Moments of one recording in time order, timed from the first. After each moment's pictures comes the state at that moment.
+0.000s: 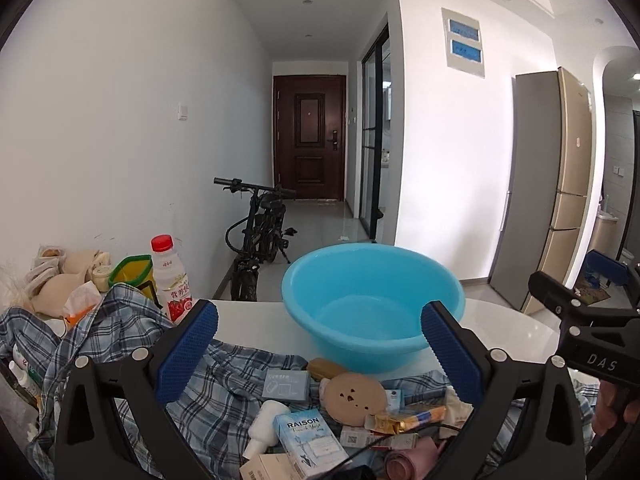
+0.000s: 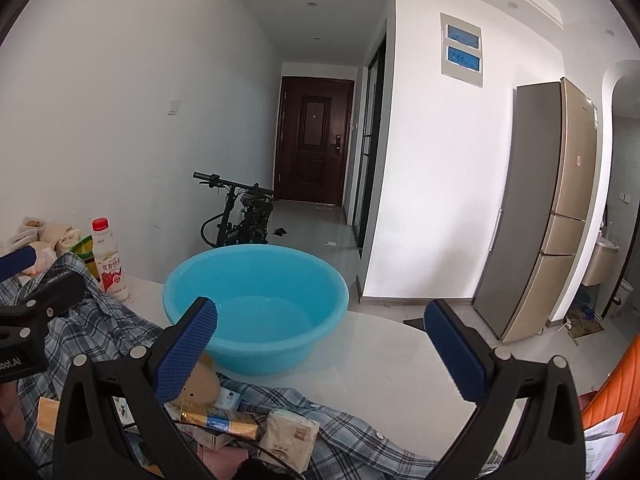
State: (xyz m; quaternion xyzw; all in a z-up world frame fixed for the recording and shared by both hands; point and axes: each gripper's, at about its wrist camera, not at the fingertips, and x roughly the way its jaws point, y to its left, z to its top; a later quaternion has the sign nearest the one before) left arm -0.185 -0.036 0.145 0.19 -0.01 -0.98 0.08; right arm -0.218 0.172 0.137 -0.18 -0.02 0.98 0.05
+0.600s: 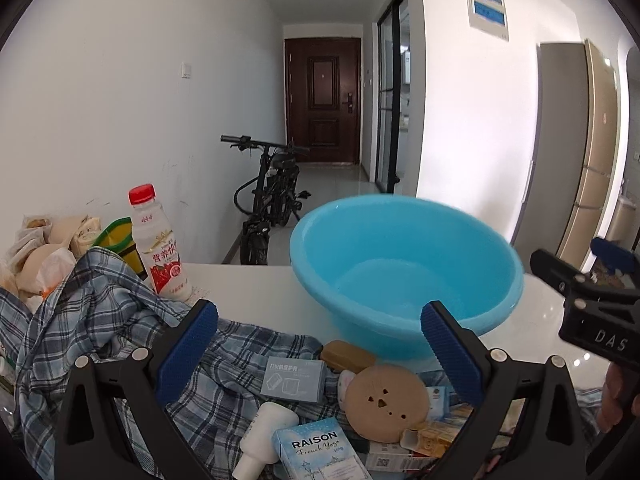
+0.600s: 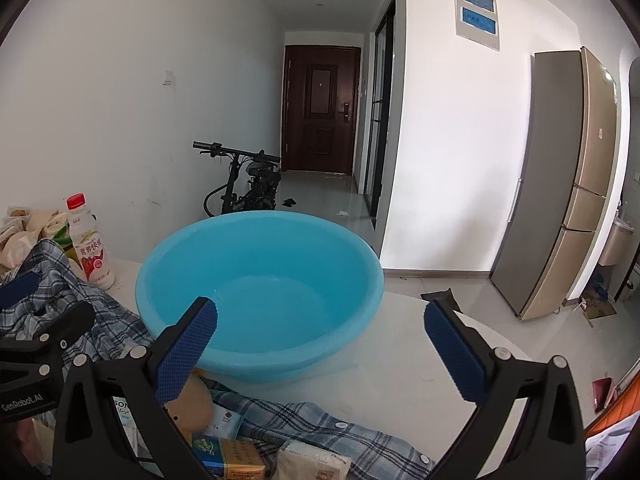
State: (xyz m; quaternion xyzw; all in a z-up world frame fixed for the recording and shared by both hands) left arm -0.263 -0.057 0.071 0.26 -0.01 -0.96 0.11; right arm -0.301 0.171 0.083 -0.24 -0.01 0.97 0.04
